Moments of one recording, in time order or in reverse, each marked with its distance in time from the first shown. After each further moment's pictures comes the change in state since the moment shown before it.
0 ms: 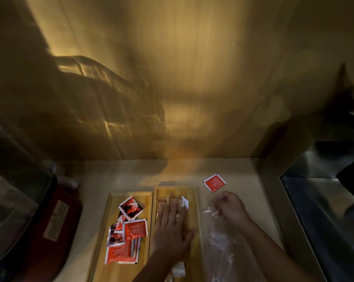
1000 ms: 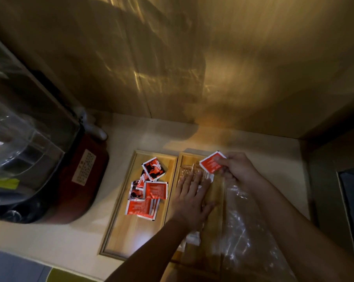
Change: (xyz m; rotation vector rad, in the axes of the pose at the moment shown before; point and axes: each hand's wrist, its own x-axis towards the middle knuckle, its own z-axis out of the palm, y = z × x) left_hand 0.001 0.000 0.003 -0.055 0.006 -0.040; right_hand 0.024 -0.058 0.039 0.195 -0.395 0.085
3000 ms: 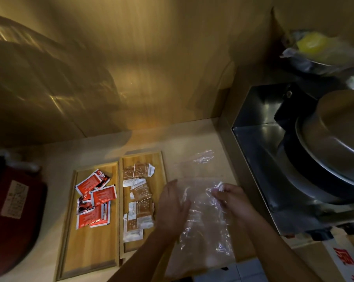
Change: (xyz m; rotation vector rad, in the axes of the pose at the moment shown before) left_hand -0.053 0.089 0.016 -0.499 0.062 0.063; right_hand -0.158 0.131 -0.086 0.272 0.340 -0.007
